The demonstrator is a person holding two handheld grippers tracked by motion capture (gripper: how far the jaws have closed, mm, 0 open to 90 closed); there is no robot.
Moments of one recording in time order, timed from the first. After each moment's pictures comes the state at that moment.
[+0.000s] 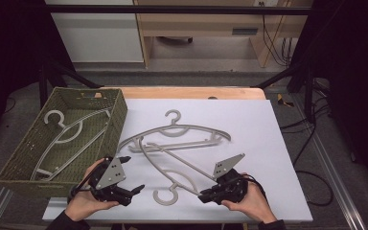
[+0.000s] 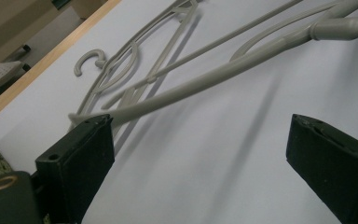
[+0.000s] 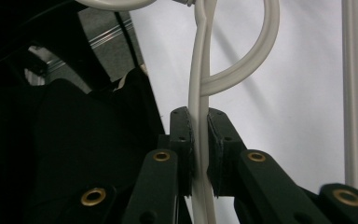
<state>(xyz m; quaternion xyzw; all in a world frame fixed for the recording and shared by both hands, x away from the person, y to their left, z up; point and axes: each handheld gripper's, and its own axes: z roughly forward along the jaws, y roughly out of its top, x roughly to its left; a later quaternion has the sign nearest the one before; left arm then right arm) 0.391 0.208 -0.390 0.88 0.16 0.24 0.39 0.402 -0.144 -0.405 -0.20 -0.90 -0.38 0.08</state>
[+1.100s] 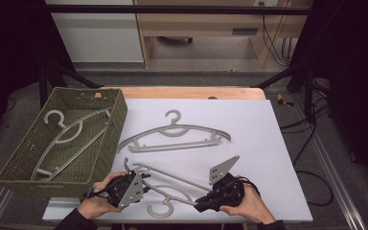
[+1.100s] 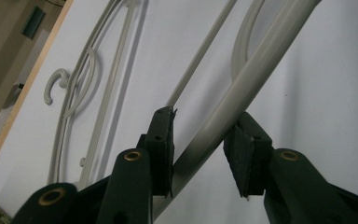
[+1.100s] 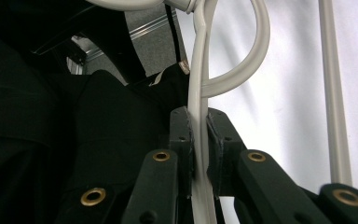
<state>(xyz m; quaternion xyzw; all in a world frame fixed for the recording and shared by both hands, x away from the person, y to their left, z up) 0.385 0.180 -0.419 0.91 0.02 0.27 0.31 0.395 -0.136 -0.402 -0.15 -0.90 -0.39 0.13</state>
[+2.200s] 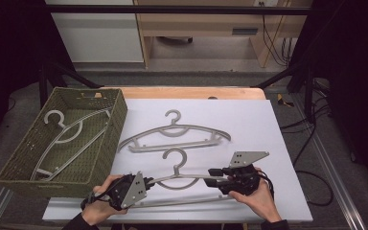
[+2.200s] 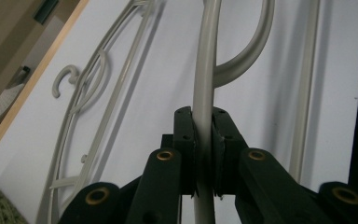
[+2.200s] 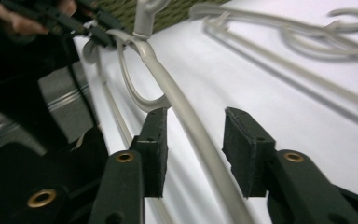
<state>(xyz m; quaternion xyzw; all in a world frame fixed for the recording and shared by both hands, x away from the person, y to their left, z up) 0.375 0.171 -0.398 0.91 0.09 0.26 0.32 0.407 -0.175 -0.392 -0.26 -0.83 -0.49 -0.05</state>
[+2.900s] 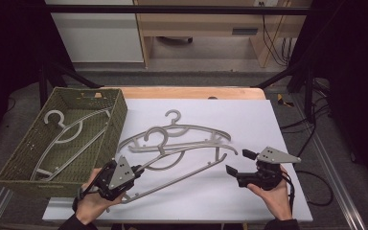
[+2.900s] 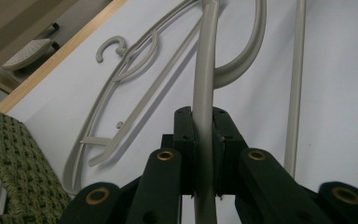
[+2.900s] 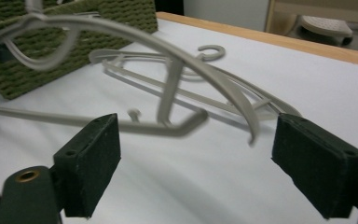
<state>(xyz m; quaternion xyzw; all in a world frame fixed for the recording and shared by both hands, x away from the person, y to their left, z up) 0.387 0.195 -0.376 0.87 0.22 0.26 0.35 0.410 -0.231 -0.401 -0.37 -0.75 -0.51 -0.19</state>
